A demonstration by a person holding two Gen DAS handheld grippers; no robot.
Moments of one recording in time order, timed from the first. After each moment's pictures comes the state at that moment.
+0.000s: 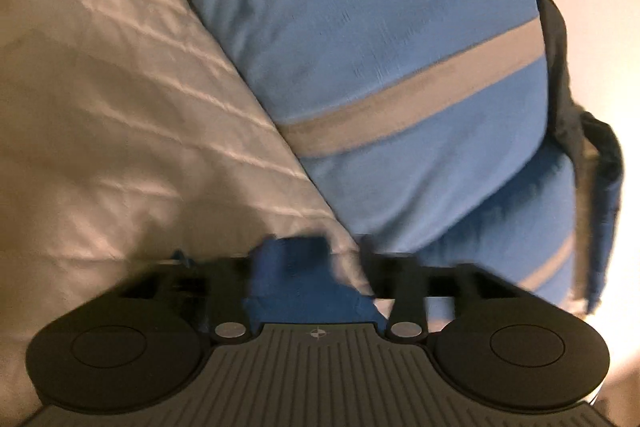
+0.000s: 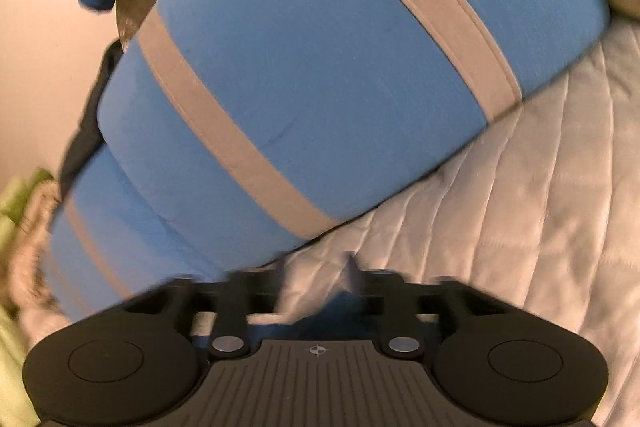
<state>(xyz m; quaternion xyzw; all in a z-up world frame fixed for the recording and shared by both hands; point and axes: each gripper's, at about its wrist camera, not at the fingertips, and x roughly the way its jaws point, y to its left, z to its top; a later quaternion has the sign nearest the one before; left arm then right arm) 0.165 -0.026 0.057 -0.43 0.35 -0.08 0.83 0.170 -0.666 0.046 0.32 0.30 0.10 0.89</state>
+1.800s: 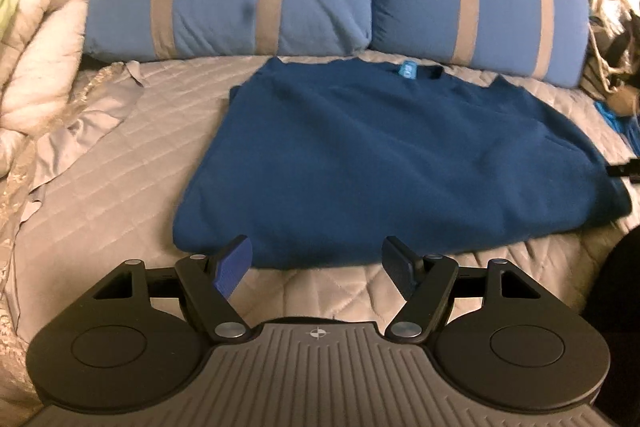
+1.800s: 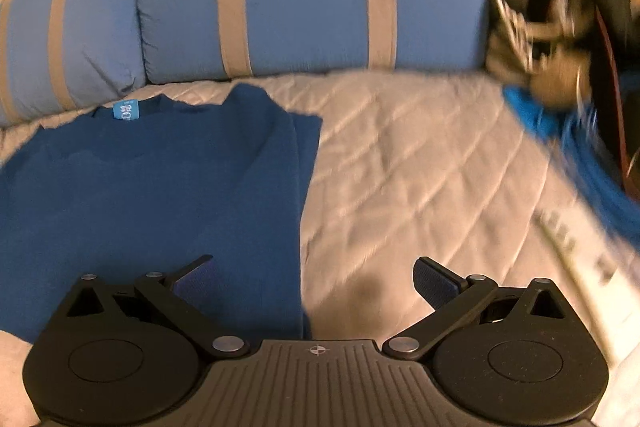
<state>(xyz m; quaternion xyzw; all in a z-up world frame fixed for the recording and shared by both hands) -0.129 -0.151 0.090 0.03 0.37 -0.06 0.93 -0.056 -0.644 0.030 0.09 0.38 0.00 0.92</state>
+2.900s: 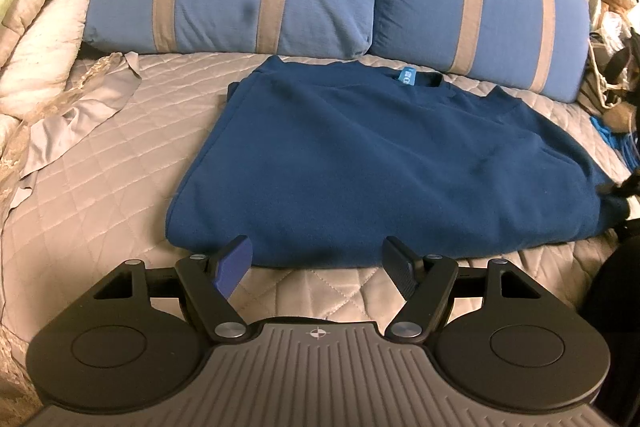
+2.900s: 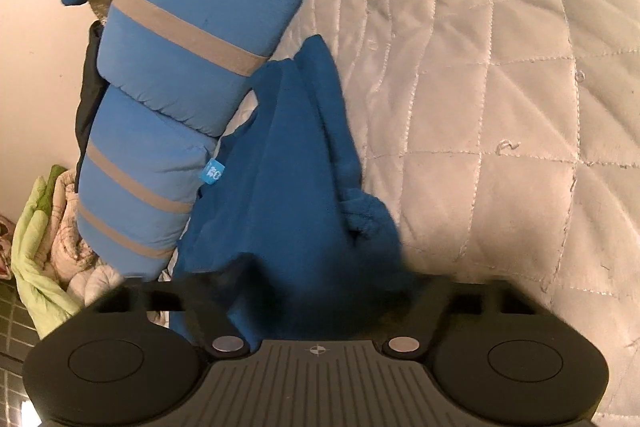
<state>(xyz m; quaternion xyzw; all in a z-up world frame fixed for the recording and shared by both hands) -0.129 -0.145 0.088 0.01 0.37 -0.07 0.93 -0.062 -0.694 -0.029 0.51 0.41 0.11 0.75</state>
